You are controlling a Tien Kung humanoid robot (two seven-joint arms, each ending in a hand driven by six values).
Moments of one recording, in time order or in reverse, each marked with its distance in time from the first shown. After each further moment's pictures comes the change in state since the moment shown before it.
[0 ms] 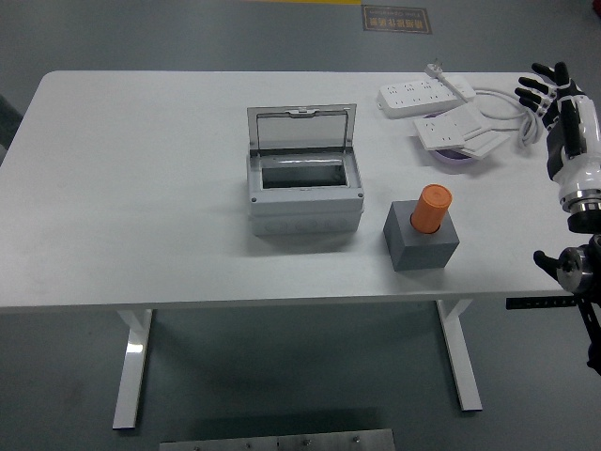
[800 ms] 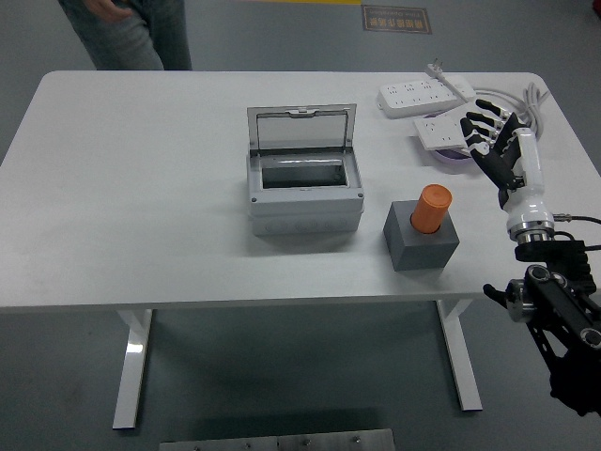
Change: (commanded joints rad) left arm -0.011 -0.009 -0.007 0.000 0.016 -0.006 -0.001; right arm -0.039 0.091 -0.181 -0.021 -0.072 -0.129 0.084
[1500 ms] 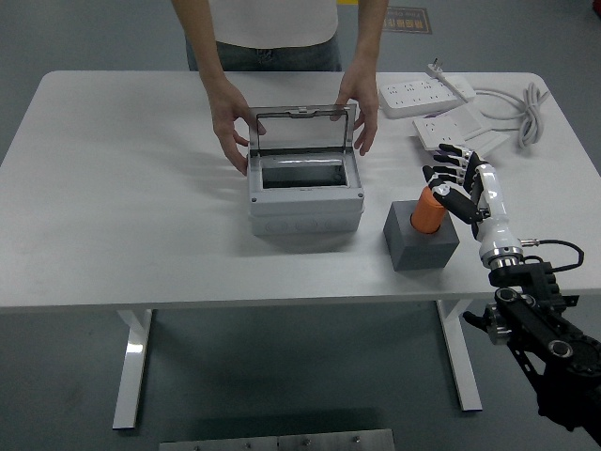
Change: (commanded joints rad) left arm -0.013 -0.001 -0.007 0.002 0.020 -0.012 -0.002; right arm 0.016 0.026 -0.125 -0.130 -0.020 -0.031 0.024
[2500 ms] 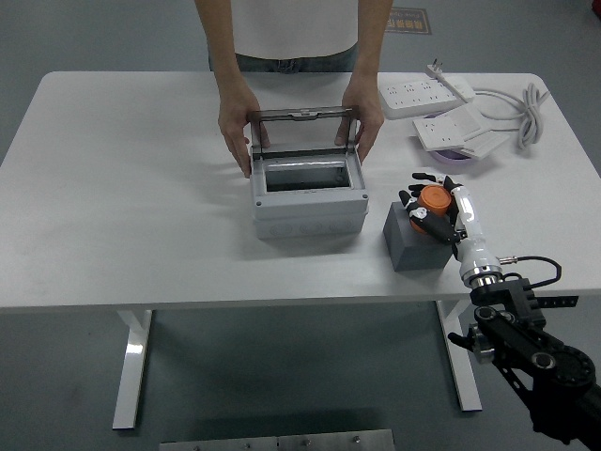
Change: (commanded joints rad) left arm -0.008 0.001 -0.001 0.004 0.007 -0.014 -0.006; right arm 0.007 -0.010 -0.155 -0.014 0.064 -0.069 0.008
